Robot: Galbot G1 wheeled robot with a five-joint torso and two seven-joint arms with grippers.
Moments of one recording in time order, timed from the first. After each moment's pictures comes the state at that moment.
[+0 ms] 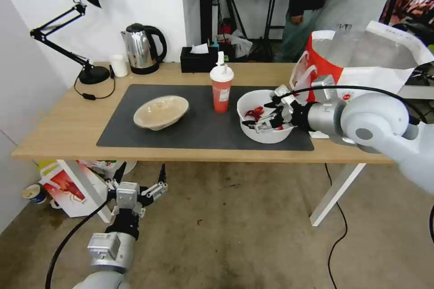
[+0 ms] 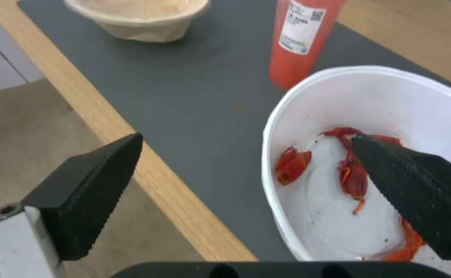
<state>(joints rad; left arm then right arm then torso) 1.80 -1.50 -0.55 -2.30 0.00 0.00 0.00 -0.23 0.48 -0.33 2.04 1.28 -0.72 0.04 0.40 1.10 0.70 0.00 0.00</state>
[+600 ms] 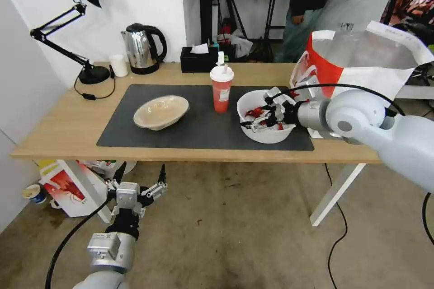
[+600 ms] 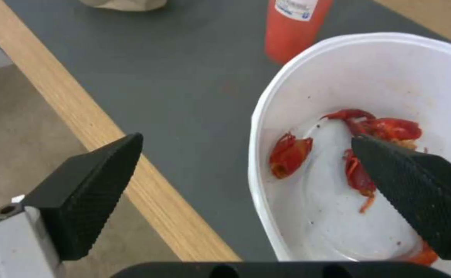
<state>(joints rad) 1.80 -1.50 -0.55 -2.30 0.00 0.00 0.00 -0.08 0.55 -0.54 1.91 1.28 -0.72 0.03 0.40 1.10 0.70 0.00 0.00</state>
